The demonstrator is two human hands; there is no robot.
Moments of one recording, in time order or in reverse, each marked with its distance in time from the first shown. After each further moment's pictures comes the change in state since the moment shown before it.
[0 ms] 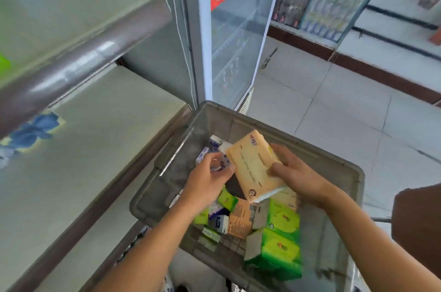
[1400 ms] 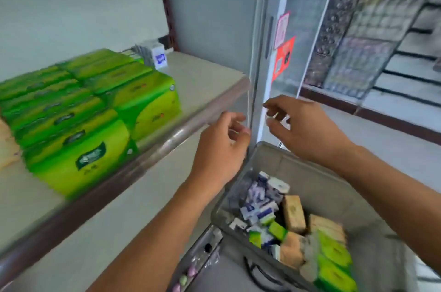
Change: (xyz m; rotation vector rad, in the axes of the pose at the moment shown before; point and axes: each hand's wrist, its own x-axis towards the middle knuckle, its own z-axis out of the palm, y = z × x) left_hand -0.131 0.107 -0.170 0.155 0.454 0.590; right_hand -0.091 -0.242 0.079 -0.652 0.465 -0.800
